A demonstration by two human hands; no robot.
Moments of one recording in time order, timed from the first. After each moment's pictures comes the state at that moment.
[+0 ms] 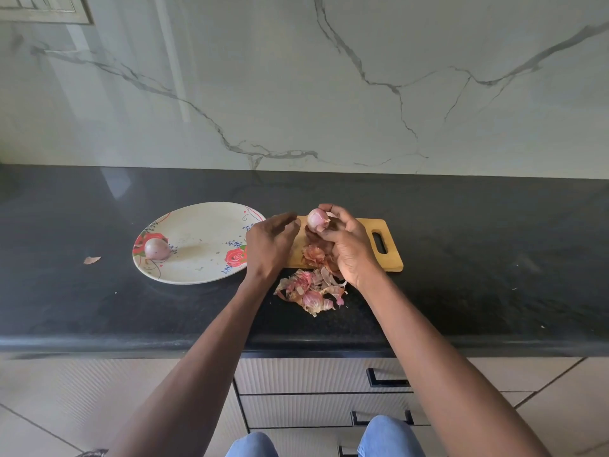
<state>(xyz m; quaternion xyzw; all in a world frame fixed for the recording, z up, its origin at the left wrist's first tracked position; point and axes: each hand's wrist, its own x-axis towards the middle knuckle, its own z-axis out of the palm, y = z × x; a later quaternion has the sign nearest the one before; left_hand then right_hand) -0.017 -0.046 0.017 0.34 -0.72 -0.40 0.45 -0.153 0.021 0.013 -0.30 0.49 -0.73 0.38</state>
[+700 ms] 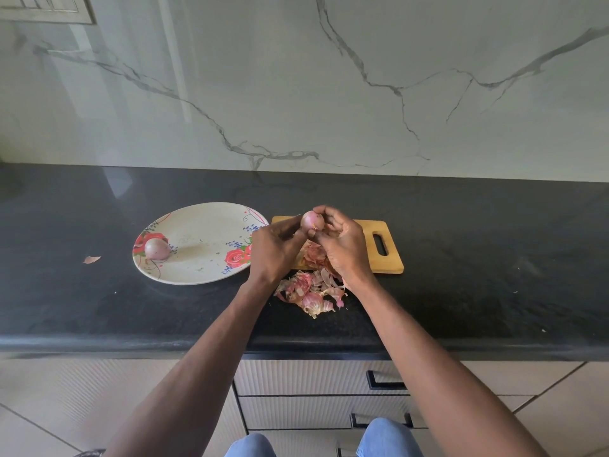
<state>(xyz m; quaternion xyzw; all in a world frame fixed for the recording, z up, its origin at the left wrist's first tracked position) -0.019 -0.040 0.014 0.28 -0.75 -0.39 0.47 -0.148 0.018 0.006 -0.44 0.57 -0.67 0.18</state>
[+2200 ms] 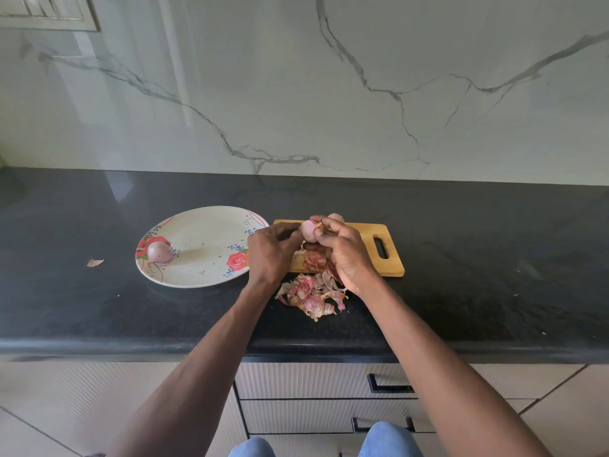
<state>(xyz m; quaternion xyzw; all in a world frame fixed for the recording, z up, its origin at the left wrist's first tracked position) -0.020 -0.047 0.009 0.31 -0.70 -0.42 0.48 -0.151 0.017 0.009 -0.34 0.53 -0.69 0.37</state>
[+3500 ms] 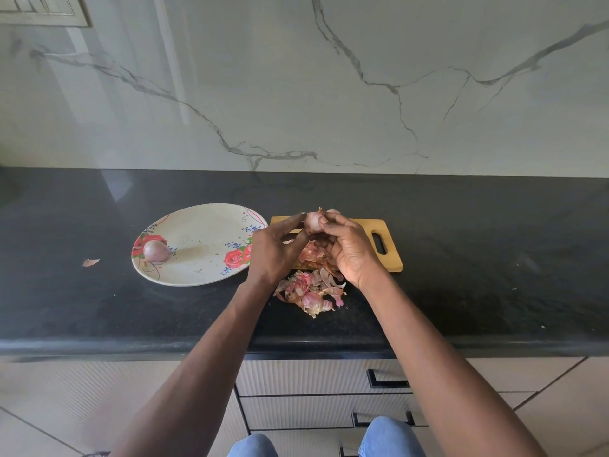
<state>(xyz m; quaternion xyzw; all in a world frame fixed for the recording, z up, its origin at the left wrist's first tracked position) -0.021 -0.045 0.008 0.24 -0.78 -0.34 0.48 -0.154 0.023 0.021 -0.27 0.44 -0.74 0.43</state>
